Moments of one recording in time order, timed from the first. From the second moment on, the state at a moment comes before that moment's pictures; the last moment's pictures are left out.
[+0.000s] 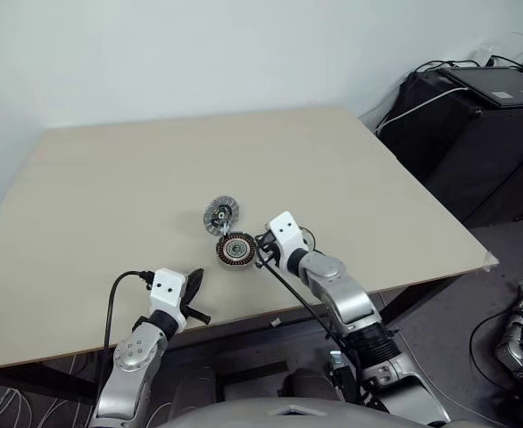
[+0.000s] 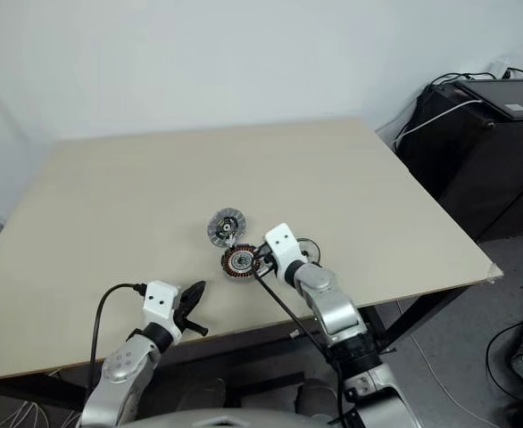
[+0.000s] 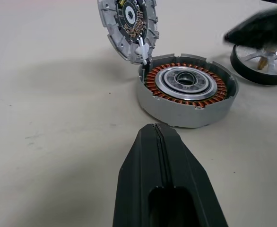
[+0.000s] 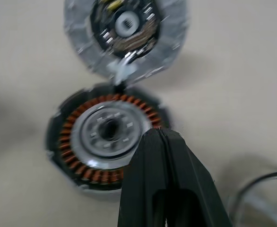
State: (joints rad) left arm 0.30 0.20 -0.08 -0.08 -0.10 -0.01 -0.36; right arm -0.29 -0.07 0.29 0.15 0.00 0.49 0.41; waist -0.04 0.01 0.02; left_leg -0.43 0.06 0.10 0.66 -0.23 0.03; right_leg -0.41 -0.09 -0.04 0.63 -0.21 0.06
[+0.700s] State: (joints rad) left arm 0.32 0.18 -0.08 -0.08 -0.10 -0.01 -0.35; right arm -0.40 0.00 0.34 0.34 0.00 0.48 0.44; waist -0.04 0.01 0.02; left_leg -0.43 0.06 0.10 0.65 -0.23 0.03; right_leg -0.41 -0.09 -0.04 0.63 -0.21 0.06
